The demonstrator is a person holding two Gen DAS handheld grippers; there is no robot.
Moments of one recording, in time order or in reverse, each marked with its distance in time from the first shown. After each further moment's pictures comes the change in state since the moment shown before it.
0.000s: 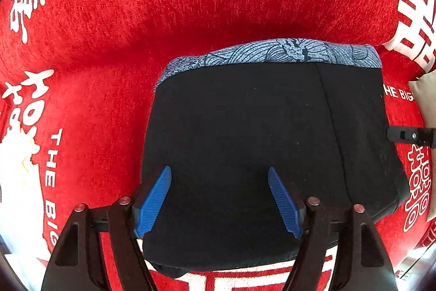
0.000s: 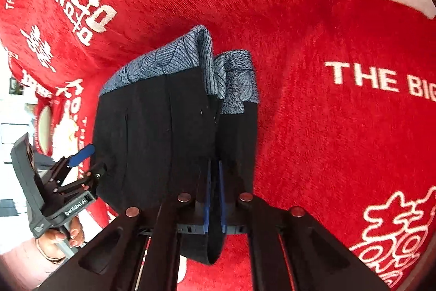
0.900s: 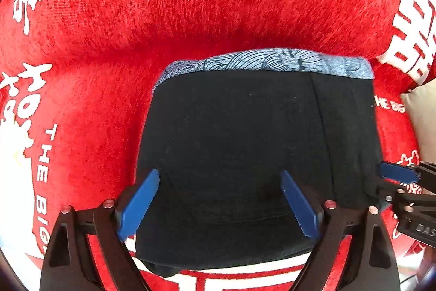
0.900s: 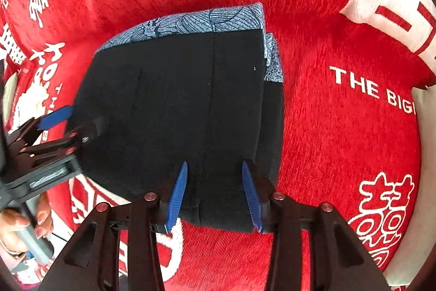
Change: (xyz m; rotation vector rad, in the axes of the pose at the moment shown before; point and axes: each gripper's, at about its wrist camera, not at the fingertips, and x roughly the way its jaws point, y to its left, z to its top) left arm -0.013 0.002 -0.005 -0.045 -0.039 -0.056; right arm 0.016 0.071 -0.041 -0.145 -0.049 -0.255
